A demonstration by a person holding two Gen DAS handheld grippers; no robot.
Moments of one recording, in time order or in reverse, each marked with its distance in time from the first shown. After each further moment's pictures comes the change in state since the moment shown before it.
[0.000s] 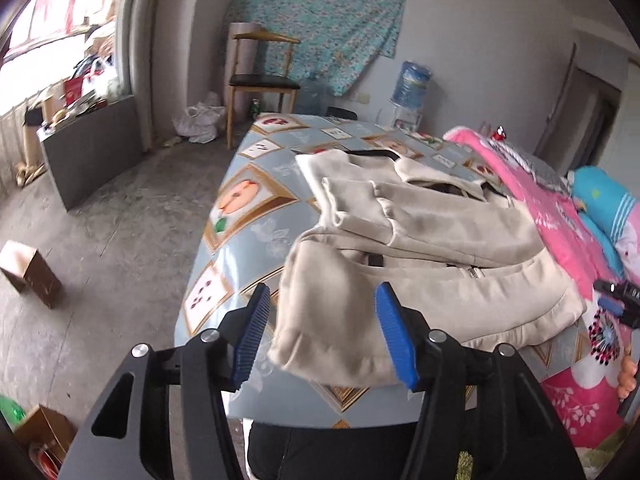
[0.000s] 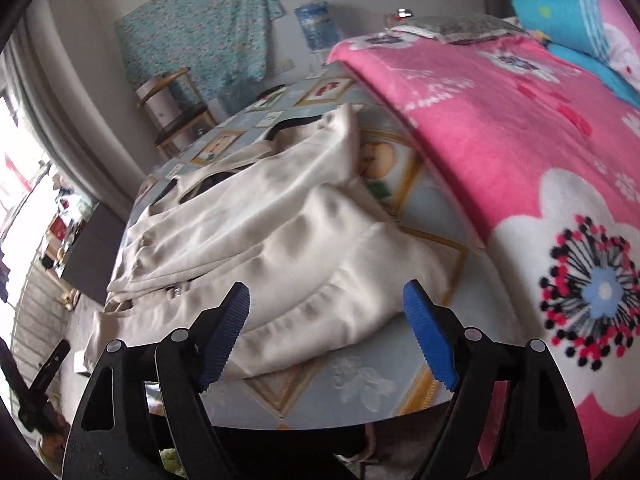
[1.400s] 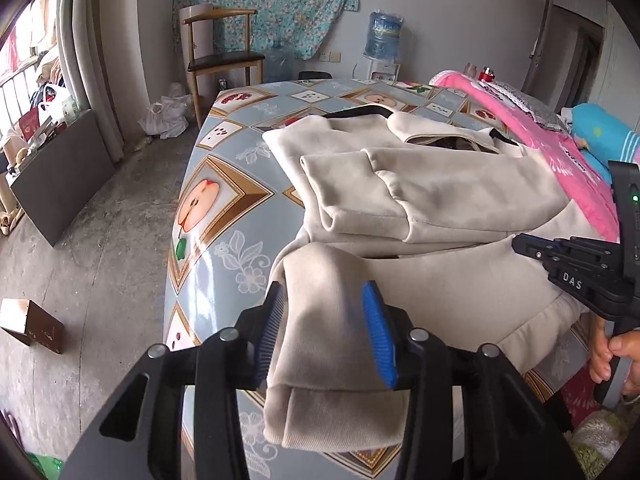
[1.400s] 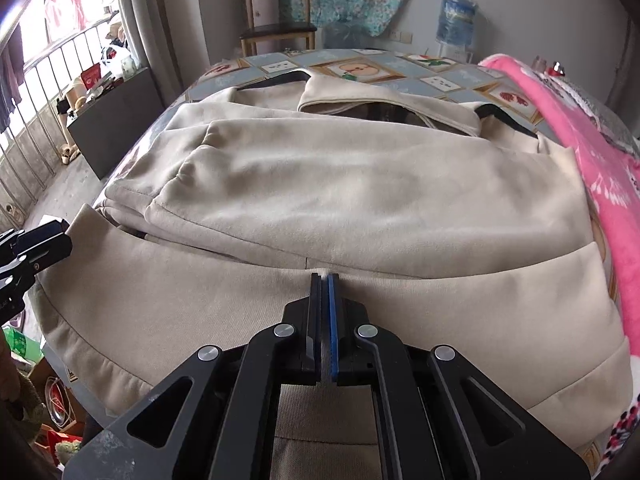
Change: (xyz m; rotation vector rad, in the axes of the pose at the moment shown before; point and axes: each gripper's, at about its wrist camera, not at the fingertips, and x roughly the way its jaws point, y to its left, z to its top) left arm 0.070 0.000 0.025 0.152 0.129 -0.006; right arm 0.130 0.160 -0.018 -0.467 0.119 -0.006
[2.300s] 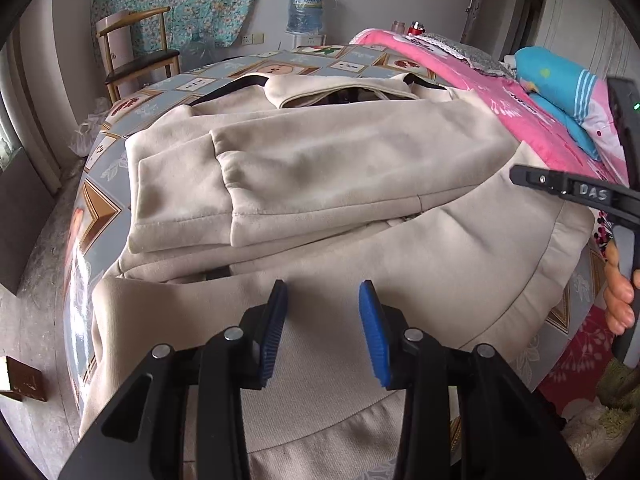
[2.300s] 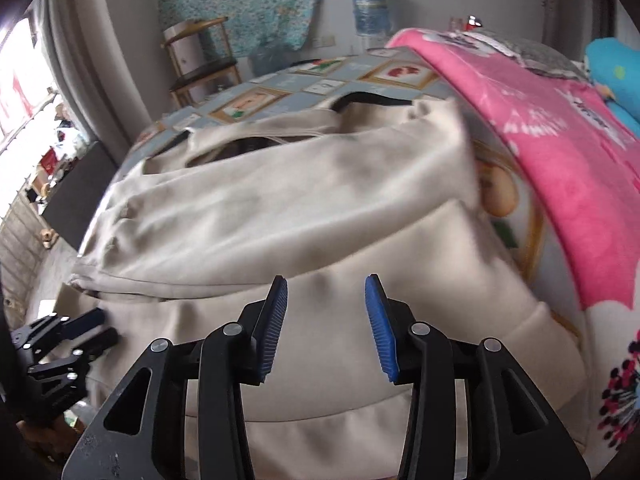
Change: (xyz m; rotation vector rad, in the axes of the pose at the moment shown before) left arm 0.047 -0.096 0.003 0.188 0.081 -0.153; right arm -0.035 -0.118 -0.015 0.287 -0.033 -0.099
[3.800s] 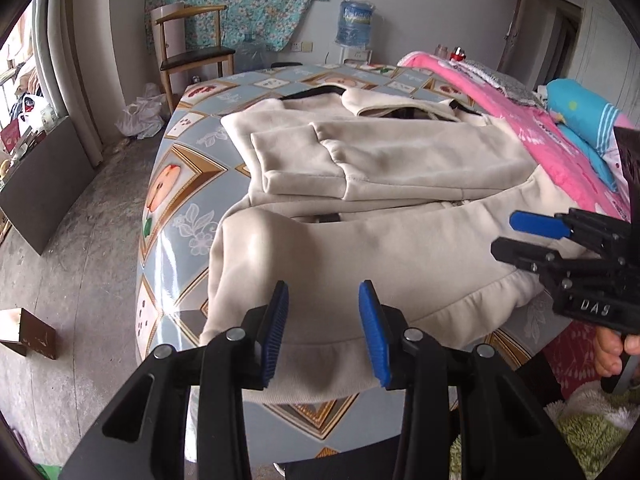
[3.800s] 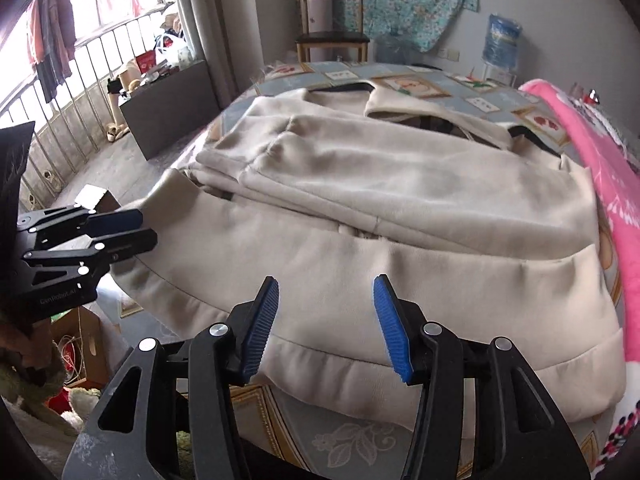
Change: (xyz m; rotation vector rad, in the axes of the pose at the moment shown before) left arm -0.070 0.045 -0.047 -0.118 -0.058 0.090; right arm -0.033 0.128 -0.049 -0.416 0.003 0.255
